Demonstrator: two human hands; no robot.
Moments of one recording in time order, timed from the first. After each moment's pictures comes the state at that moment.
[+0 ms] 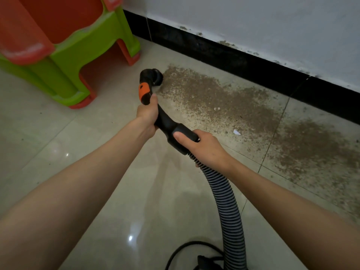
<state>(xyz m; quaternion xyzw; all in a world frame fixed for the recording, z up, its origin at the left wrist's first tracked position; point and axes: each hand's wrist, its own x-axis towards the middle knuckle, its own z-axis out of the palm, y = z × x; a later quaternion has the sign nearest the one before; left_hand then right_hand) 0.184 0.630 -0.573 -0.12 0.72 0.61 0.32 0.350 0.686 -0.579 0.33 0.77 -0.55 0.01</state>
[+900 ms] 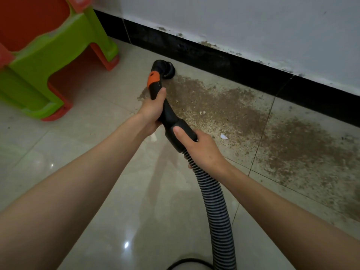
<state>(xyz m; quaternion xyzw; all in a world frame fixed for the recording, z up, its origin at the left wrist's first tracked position) 0.190 0.687 -0.573 0.01 0.70 0.59 0.41 0.350 0.713 -0.583 0.40 0.70 -0.59 -0.05</state>
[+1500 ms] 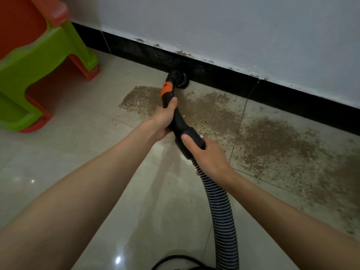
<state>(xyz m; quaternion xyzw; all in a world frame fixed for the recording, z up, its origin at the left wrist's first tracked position) 0.249 0.723 -0.564 0.03 0.68 0.56 0.47 0.410 0.728 -0.569 0.46 0.70 -0.54 -0.06</state>
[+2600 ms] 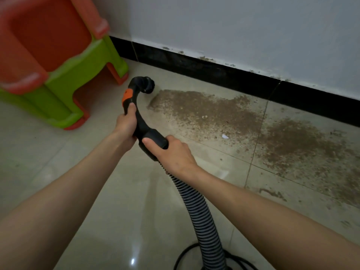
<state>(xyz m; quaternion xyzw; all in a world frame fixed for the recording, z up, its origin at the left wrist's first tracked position) 0.171 0.607 -0.548 -0.04 0.74 0.59 0.31 0.323 0.636 -0.543 0.37 0.77 -0.52 0.00</state>
